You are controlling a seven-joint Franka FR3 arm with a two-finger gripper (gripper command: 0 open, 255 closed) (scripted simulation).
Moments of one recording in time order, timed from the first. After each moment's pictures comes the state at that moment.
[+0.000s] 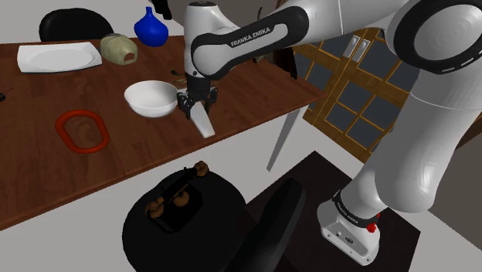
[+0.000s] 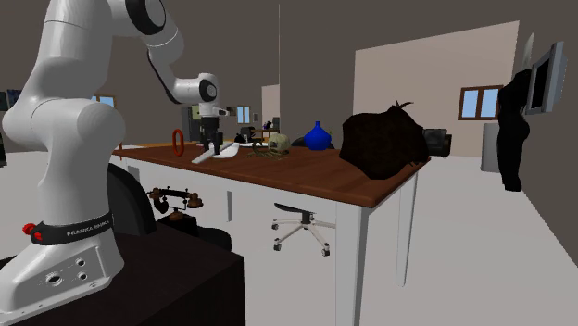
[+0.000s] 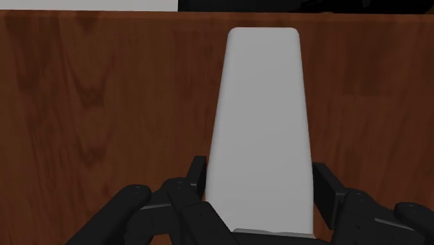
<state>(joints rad) 0.29 0.26 0.13 -1.90 -0.04 2.18 0.49</state>
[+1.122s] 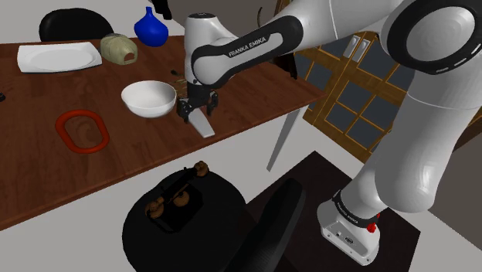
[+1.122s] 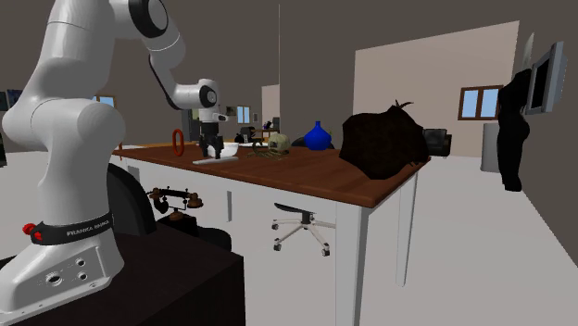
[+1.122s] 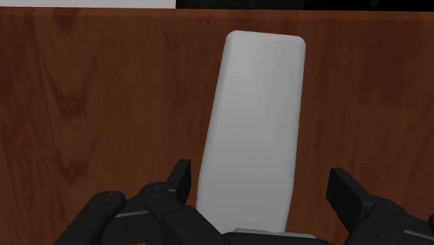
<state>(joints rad) 0.29 0.29 0.13 -1.93 -0.04 2.23 0.50</state>
